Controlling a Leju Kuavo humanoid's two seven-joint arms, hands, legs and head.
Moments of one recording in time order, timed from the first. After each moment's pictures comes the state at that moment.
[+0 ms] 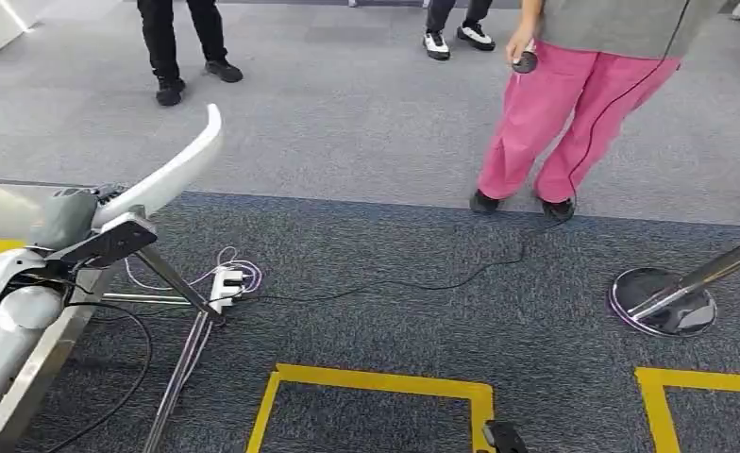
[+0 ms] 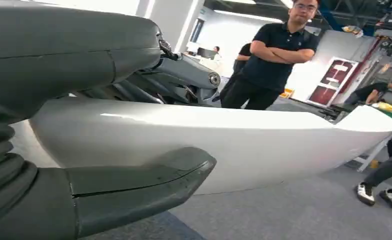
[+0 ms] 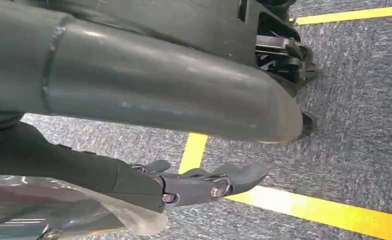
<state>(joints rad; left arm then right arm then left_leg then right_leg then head) -0.46 0.35 -0.38 -1.30 -0.63 0.07 -0.17 -0.18 0.08 1.55 -0.08 -1.47 -0.26 -0.31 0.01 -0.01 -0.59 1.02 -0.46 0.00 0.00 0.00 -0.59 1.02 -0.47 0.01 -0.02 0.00</state>
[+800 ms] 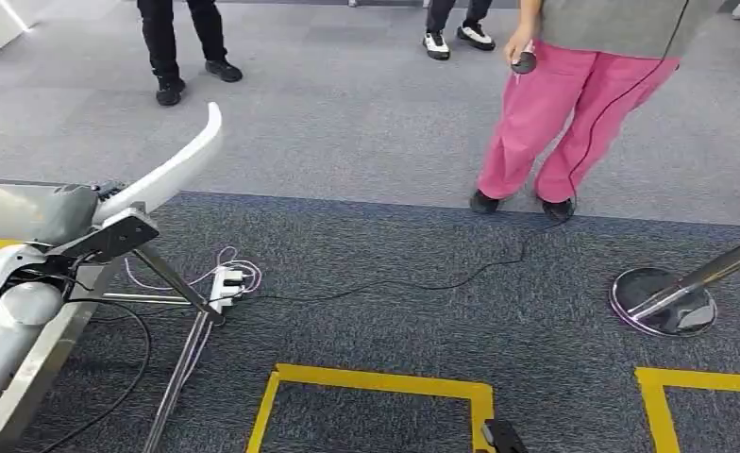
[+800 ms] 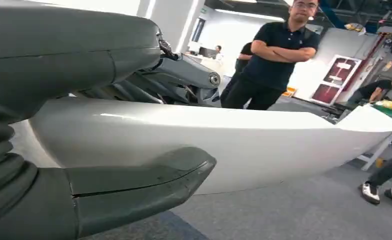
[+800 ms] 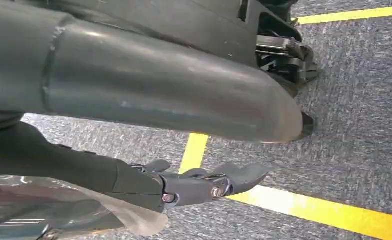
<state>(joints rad) -0.48 0.35 -0.38 -1.30 -0.64 0.05 -0.15 -0.19 0.08 1.55 -0.08 -1.46 -0.25 -0.30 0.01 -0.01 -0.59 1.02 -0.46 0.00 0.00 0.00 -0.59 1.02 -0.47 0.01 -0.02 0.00</state>
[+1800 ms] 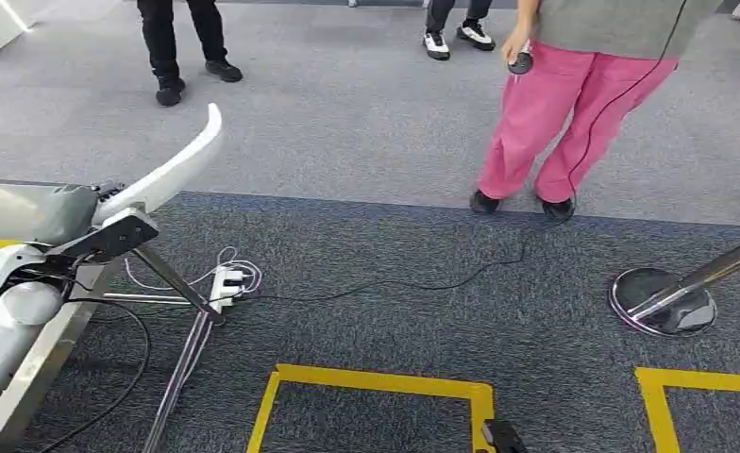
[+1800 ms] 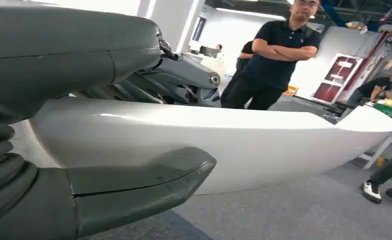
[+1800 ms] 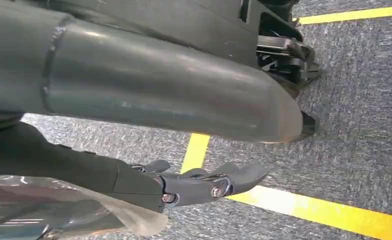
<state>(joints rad) -0.48 0.35 -0.38 -1.30 -0.64 0.05 -0.15 -0.19 0.08 1.55 -0.08 -1.46 -0.25 -0.29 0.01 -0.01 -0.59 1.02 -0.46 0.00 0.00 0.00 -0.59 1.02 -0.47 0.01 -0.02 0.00</state>
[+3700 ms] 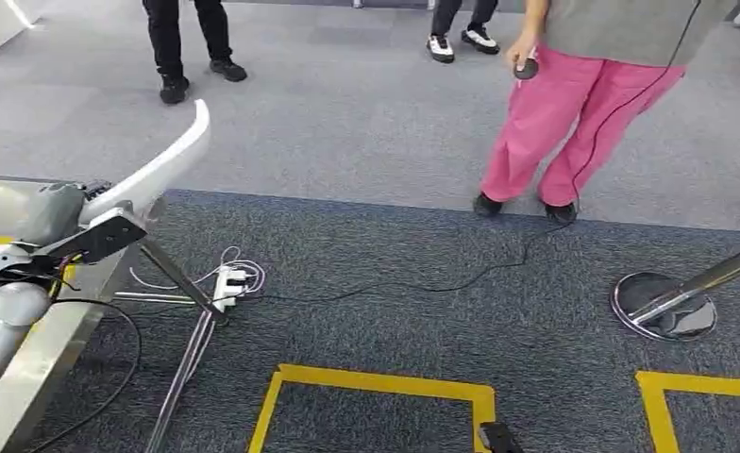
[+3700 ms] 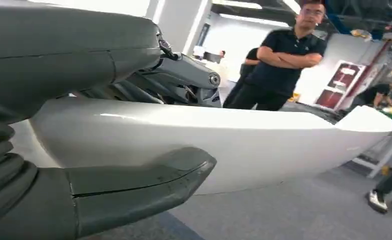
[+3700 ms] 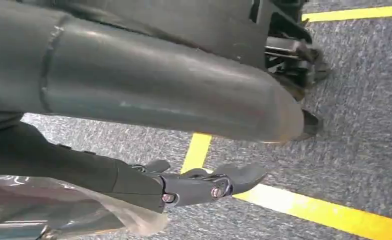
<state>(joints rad) -0.48 0.38 -0.38 -1.31 -0.63 0.06 -0.16 -0.18 0.08 1.55 -0.08 -1.42 -0.26 -0.28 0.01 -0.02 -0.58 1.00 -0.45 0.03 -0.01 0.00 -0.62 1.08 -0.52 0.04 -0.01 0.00</state>
